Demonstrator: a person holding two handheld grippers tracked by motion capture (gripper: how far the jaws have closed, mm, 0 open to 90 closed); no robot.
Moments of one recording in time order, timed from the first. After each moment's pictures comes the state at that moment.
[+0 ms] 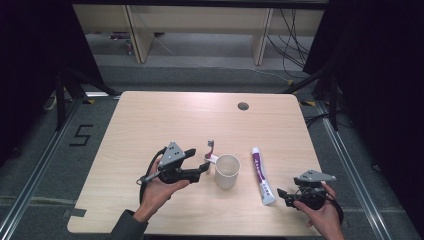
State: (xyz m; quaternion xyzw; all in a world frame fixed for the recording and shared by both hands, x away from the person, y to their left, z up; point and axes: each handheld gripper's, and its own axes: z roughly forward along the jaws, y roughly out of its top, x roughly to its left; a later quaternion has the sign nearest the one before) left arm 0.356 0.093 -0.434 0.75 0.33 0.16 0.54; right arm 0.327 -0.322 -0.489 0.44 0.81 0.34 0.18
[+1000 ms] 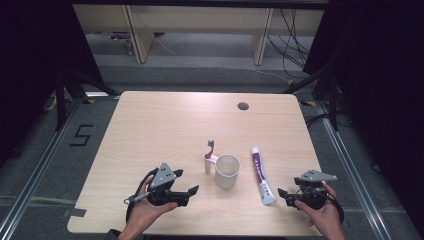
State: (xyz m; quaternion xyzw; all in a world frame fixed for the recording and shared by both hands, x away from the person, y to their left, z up) left arm 0.319 0.119 -0.469 0.79 0.34 0.15 0.49; right arm 0.328 -0.325 -0.491 0.45 0.80 0.34 0.19
